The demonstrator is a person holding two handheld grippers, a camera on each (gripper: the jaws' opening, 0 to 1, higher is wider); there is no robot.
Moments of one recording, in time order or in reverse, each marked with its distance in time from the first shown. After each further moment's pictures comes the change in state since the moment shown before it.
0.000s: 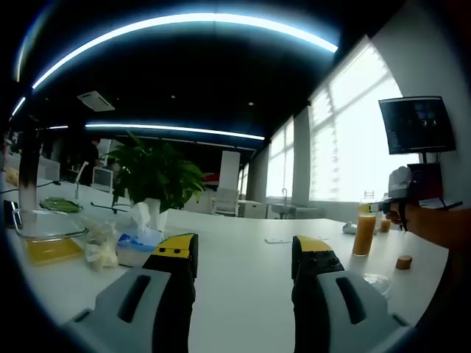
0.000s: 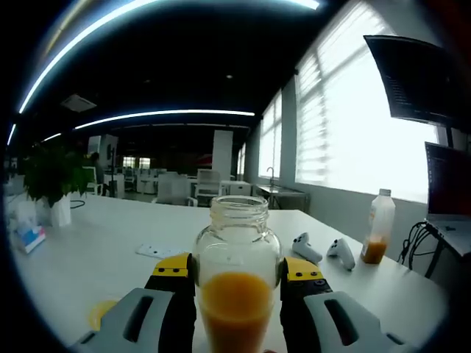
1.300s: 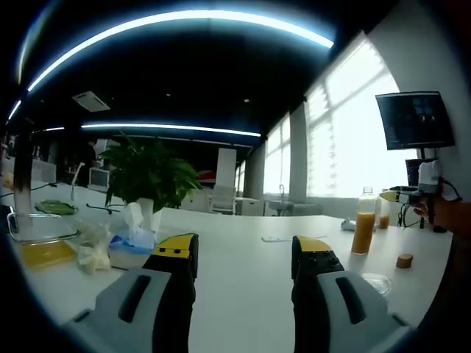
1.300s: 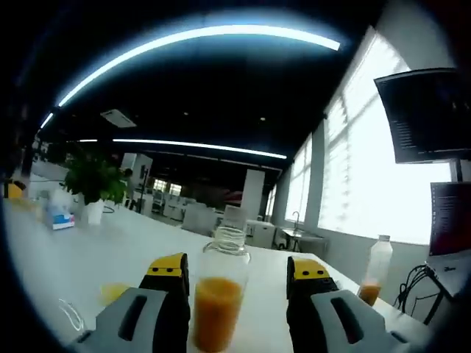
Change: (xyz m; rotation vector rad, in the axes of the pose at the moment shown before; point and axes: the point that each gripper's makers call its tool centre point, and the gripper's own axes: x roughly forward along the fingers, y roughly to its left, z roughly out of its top) left arm 0.015 -0.011 -0.003 0.017 0.018 -0.020; right arm -0.081 -0.030 0.035 -0.123 -0.256 0.185
